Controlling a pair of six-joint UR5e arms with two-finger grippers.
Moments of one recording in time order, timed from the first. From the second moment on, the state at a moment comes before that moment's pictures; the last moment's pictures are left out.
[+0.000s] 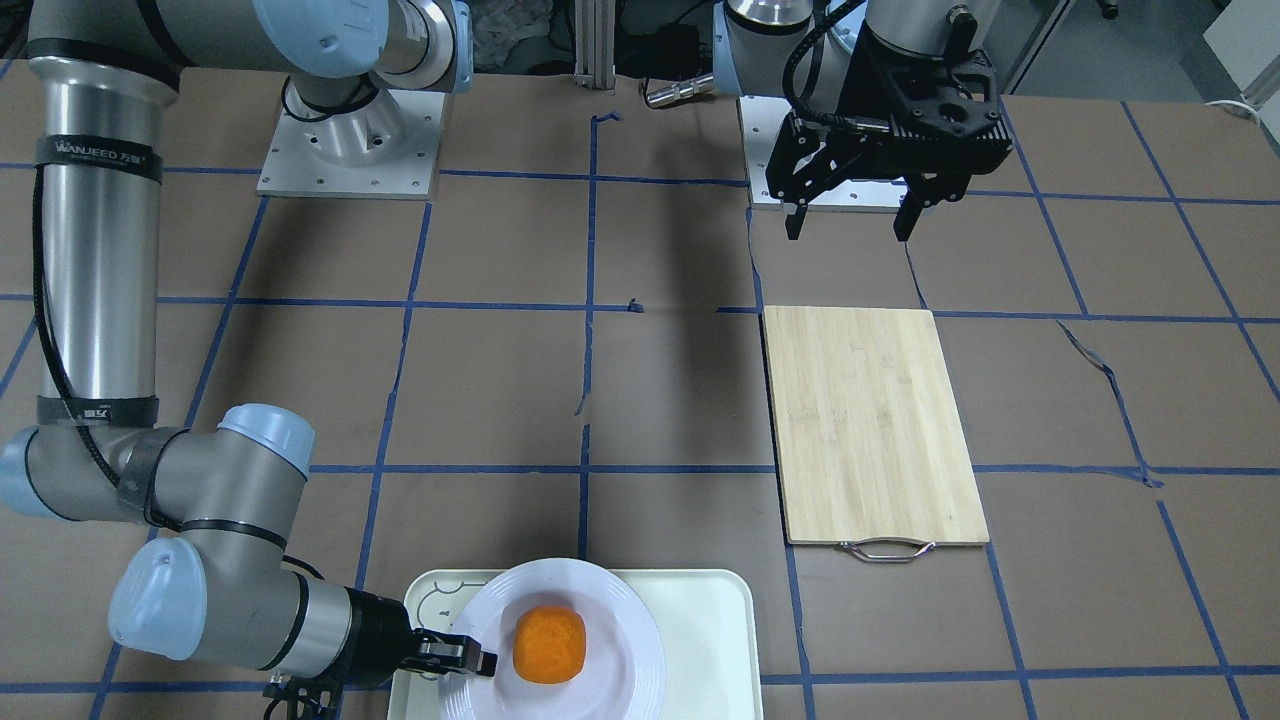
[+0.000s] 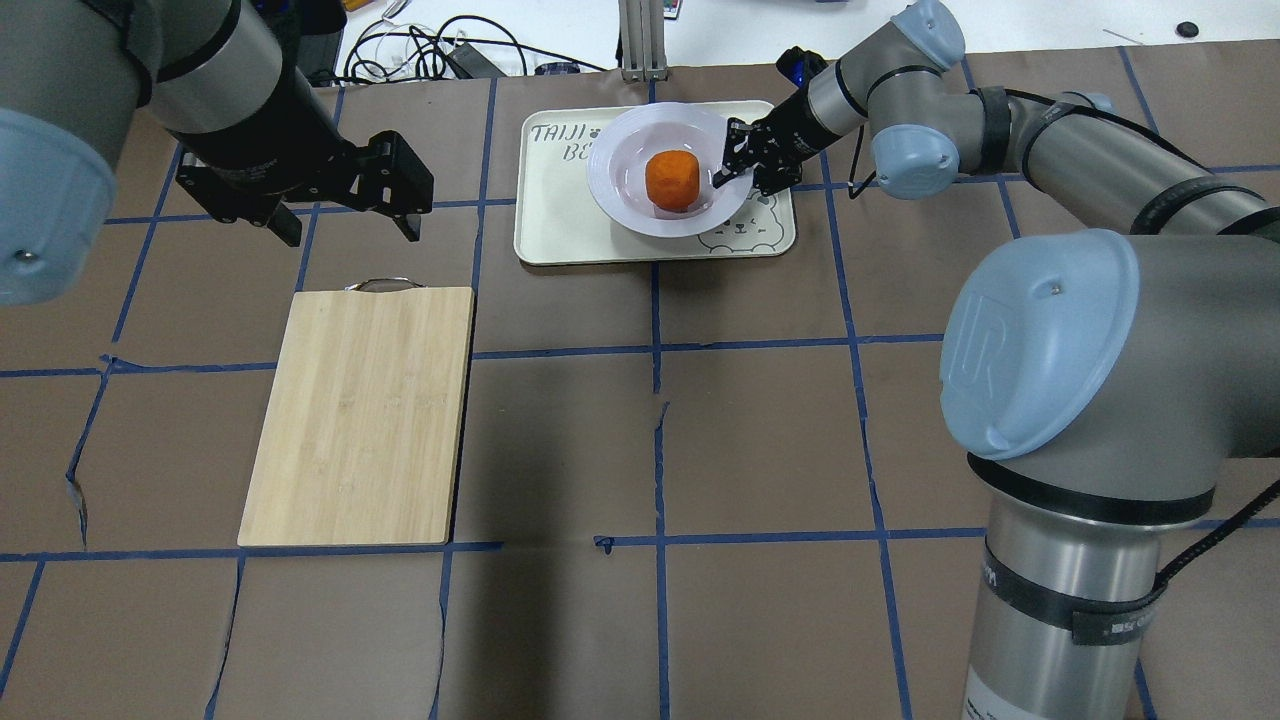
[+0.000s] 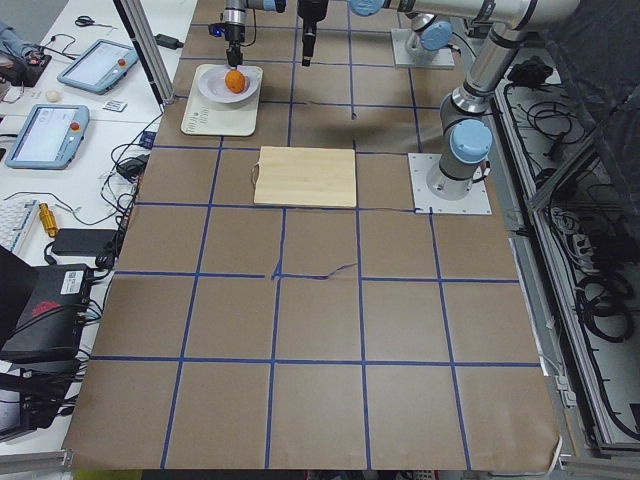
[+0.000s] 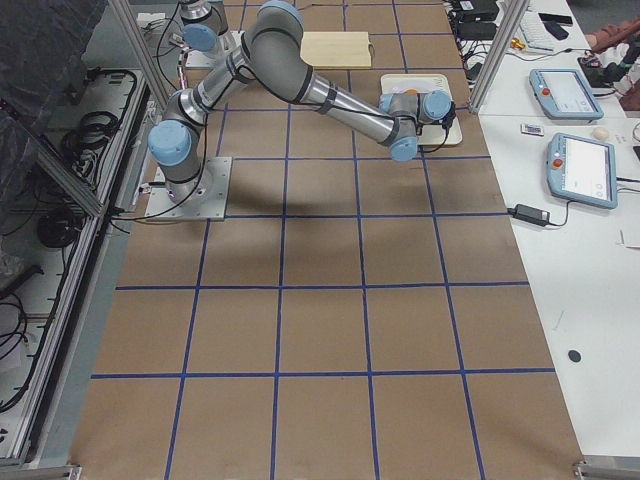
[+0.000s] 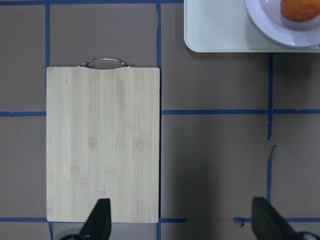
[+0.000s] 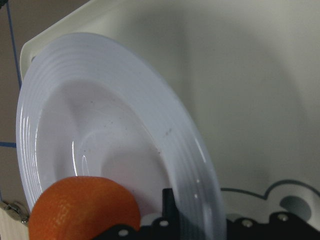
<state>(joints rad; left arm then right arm) -1.63 -1.50 -1.59 -1.50 1.59 -0.06 1.53 -0.72 1.27 -2.18 -0.88 0.12</state>
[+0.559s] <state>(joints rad) -1.63 -1.50 -1.59 -1.50 1.59 -0.06 1.53 -0.71 1.26 -2.19 -0.88 0.12</state>
